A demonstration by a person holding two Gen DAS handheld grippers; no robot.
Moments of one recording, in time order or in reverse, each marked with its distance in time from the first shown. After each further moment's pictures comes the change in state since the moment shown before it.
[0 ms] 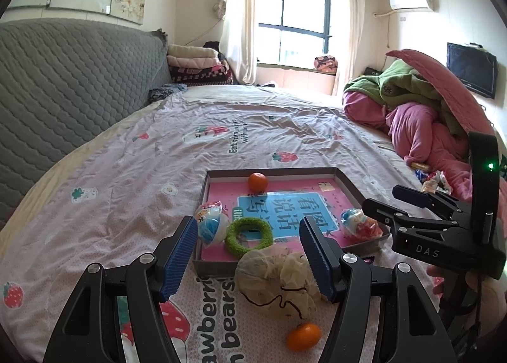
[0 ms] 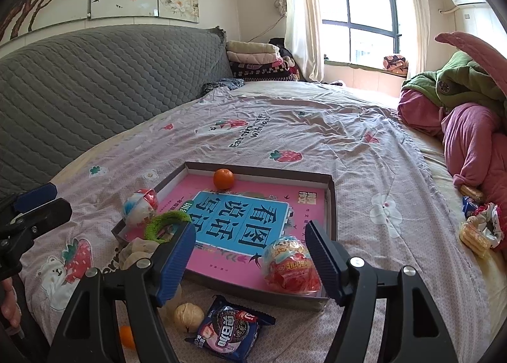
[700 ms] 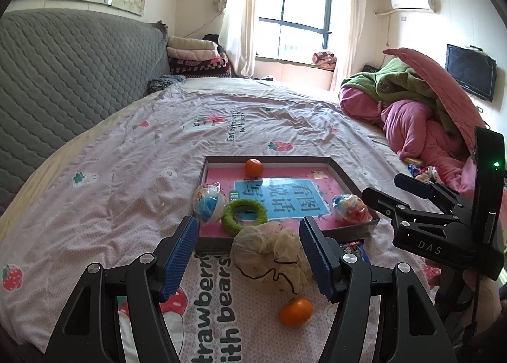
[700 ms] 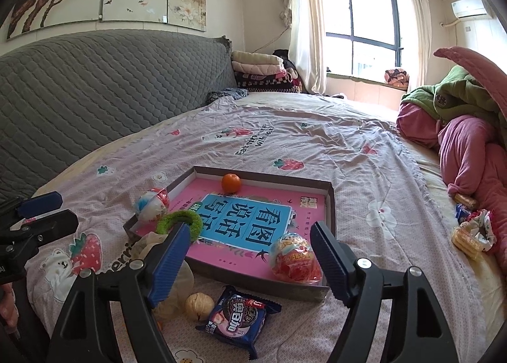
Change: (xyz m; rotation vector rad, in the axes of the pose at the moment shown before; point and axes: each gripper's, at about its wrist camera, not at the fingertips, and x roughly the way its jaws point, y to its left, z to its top) left arm -0.021 0.003 -0.016 -0.026 0.035 -0.027; right arm -0.027 0.015 -0.010 -0.037 -0.053 -0.009
